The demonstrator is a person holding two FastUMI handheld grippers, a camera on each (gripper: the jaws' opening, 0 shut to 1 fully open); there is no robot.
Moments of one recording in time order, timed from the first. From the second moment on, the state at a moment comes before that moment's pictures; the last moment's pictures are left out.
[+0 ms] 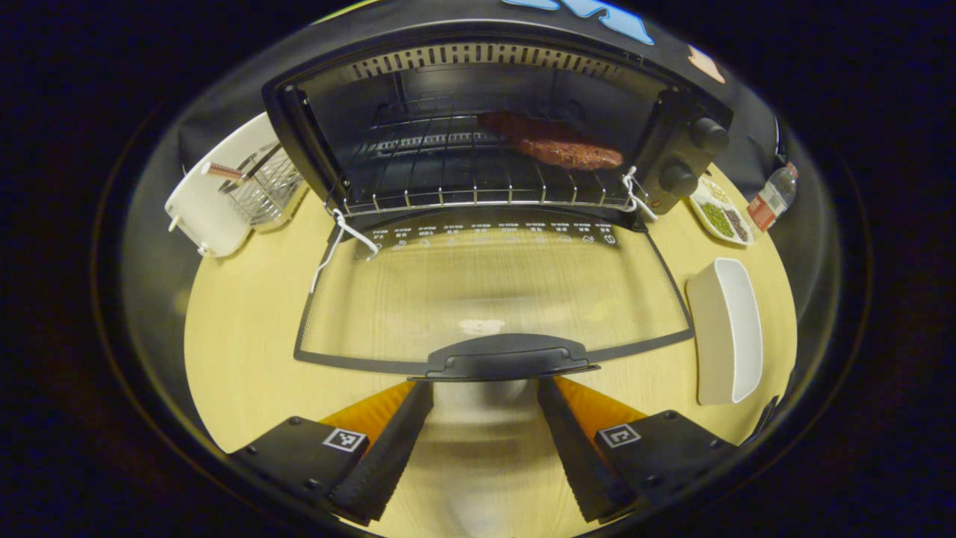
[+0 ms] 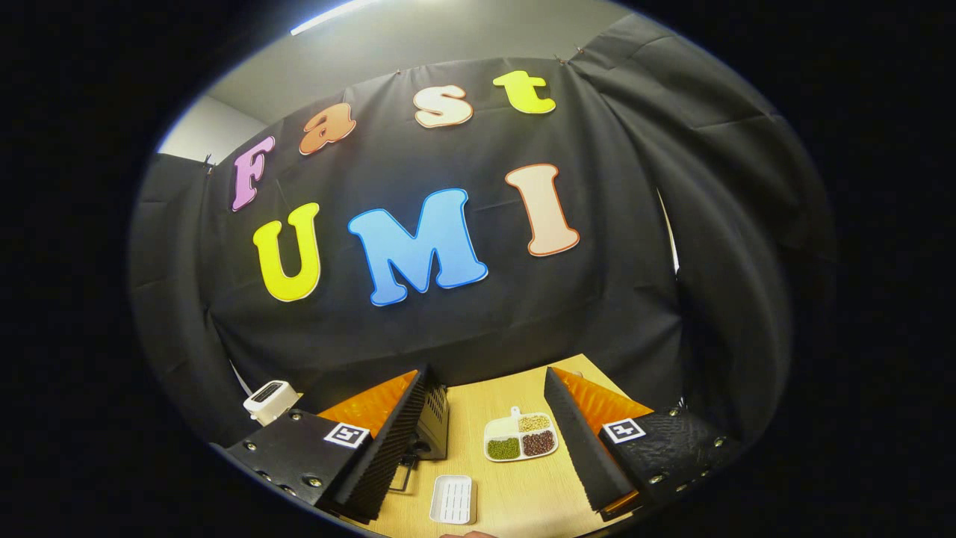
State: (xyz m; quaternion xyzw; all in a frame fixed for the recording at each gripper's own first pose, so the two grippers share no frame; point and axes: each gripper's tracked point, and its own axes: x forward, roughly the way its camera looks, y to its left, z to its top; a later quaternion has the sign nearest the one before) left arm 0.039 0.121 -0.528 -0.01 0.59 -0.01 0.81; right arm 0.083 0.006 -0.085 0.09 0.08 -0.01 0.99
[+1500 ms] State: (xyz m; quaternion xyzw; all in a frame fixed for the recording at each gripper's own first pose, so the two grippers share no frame) left arm 0.083 0.121 -0.409 -0.04 0.45 -0.02 0.89; right arm 0.073 0.022 -0.089 0.09 0.09 0.01 0.99
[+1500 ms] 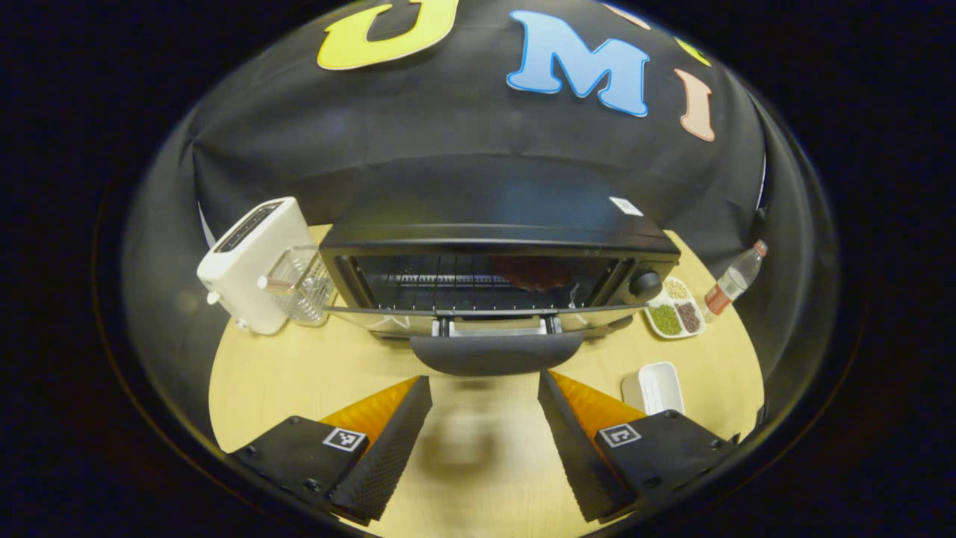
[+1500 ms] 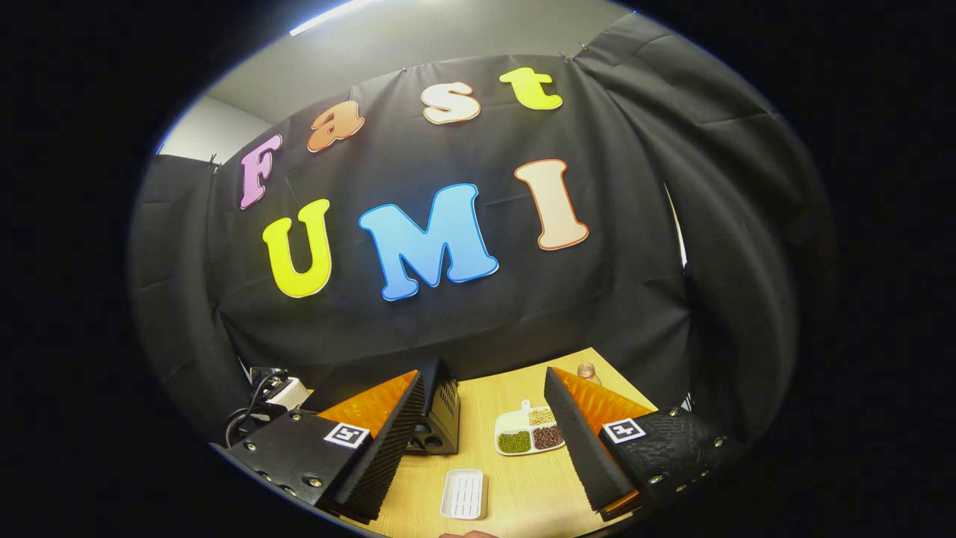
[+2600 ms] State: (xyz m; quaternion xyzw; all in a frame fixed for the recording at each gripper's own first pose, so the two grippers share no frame) left arm 0.058 0.110 0.055 -0.05 0.00 -0.03 1.00; right arm 0.061 0.078 0.060 0.04 -0.01 0.02 1.00
